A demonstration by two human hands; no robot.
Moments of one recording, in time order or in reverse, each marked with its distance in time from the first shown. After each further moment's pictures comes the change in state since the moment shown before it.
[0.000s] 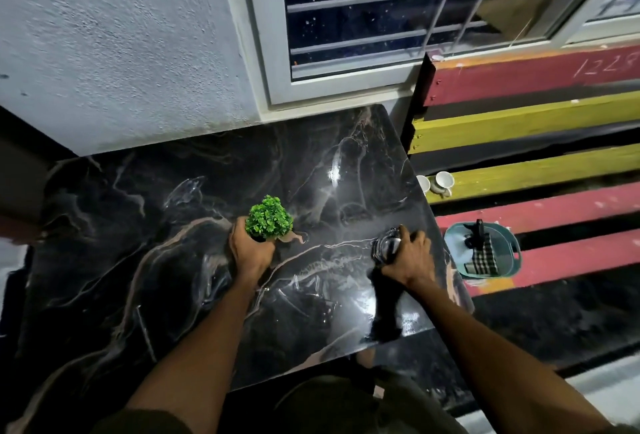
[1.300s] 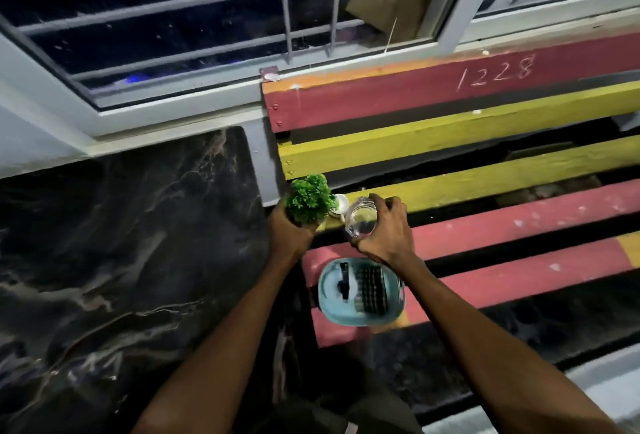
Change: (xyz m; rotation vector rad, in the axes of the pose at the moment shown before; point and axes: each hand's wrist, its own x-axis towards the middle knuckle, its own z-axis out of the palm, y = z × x) left_hand -0.118 0.236 0.389 -0.206 -0.235 0.188; right_hand 0.214 0.242 -0.186 0.205 0.118 -0.203
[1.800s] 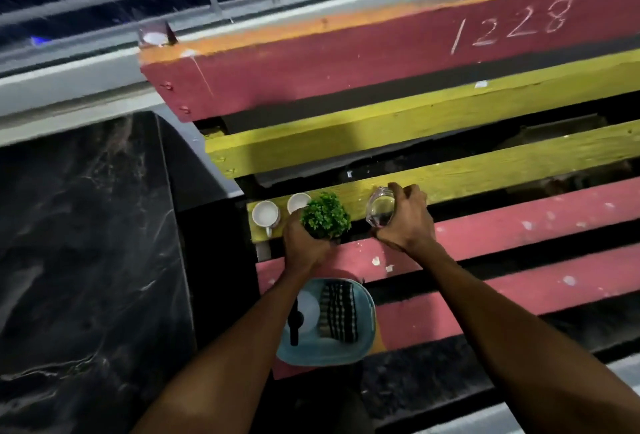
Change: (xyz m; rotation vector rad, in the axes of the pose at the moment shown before) left_hand 0.041 -0.070 0.186 0.151 -0.034 -0.034; right_hand 0.135 0.159 0.007 -0.126 -0.091 0.055
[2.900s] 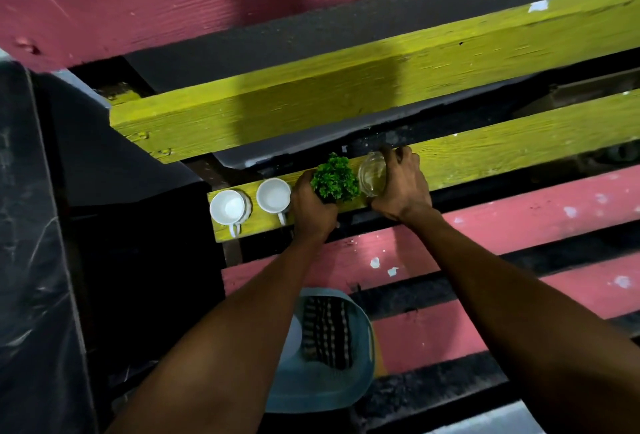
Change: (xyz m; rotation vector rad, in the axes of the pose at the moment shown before) left_hand 0.081 -0.049 0.109 0.094 0.018 0.006; right_hand 0.113 0.048 0.076 -0.091 -0.030 -0.043
